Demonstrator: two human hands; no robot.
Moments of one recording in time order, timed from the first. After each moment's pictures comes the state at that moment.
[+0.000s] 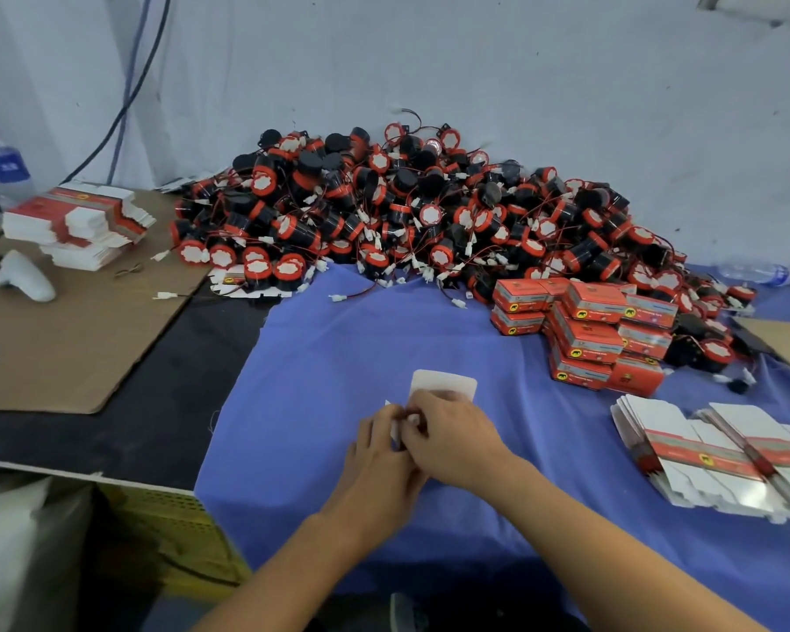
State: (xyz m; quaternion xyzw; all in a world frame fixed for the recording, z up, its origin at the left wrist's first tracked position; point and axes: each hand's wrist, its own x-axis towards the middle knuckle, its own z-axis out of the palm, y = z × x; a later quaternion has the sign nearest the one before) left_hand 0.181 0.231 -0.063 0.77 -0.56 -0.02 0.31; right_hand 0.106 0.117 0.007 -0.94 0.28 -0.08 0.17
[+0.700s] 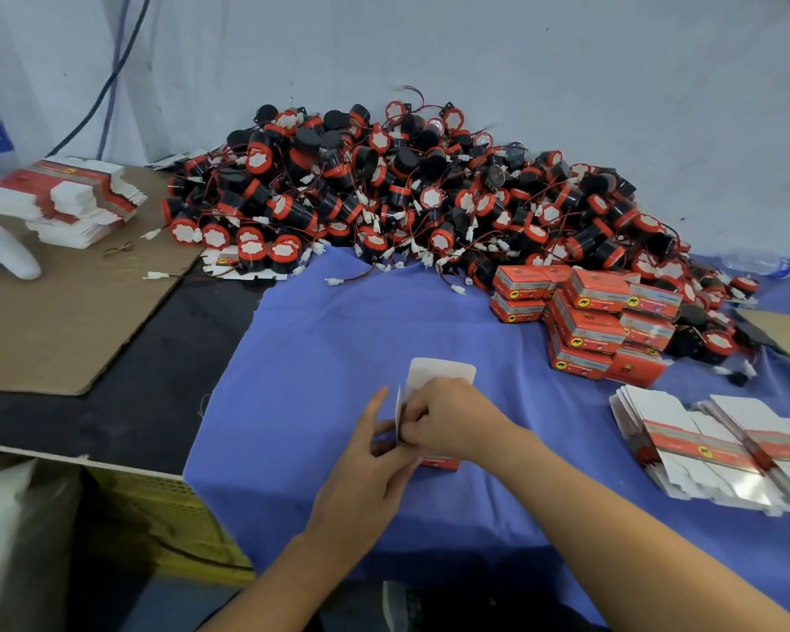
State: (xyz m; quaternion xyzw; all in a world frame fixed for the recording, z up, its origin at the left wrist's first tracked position) left_hand 0.183 0.237 -0.103 0.70 -0.54 0.02 0.46; right_hand 0.112 0.111 0.032 -0.94 0.28 0.06 0.20
